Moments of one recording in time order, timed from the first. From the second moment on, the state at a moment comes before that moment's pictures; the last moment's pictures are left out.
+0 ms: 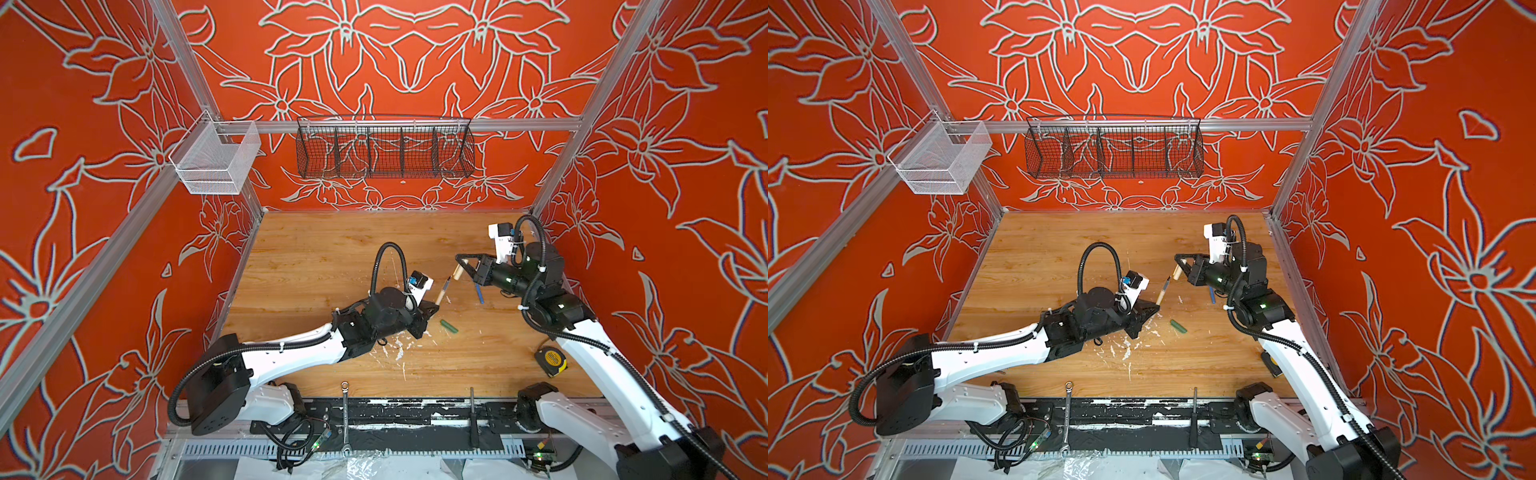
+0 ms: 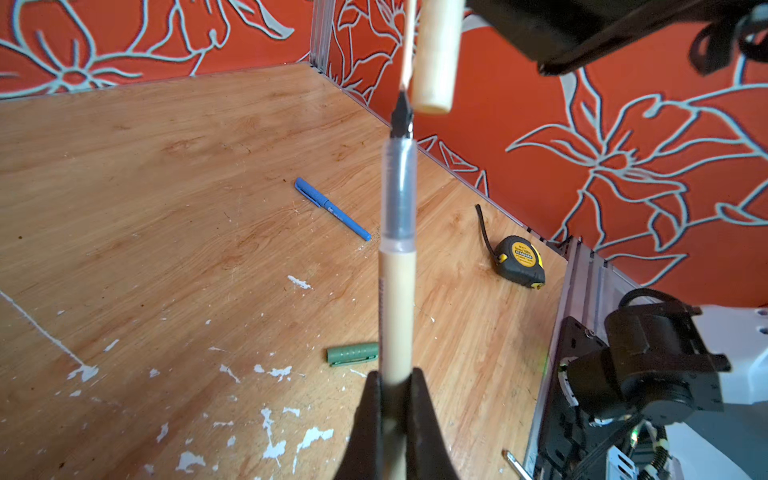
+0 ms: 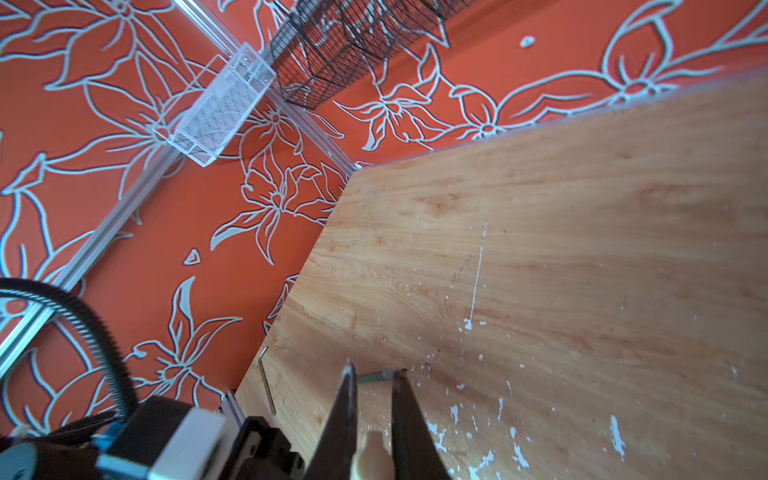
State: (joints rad) left arm -0.95 1.34 0.79 0.22 0.06 -0.31; right arm 0.28 0.97 0.91 -0.21 -0.51 0.56
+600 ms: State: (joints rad) left arm -0.95 1.36 0.75 0.35 0.07 -0.27; right arm 0.29 1.01 0.96 -0.20 -0.53 0.50
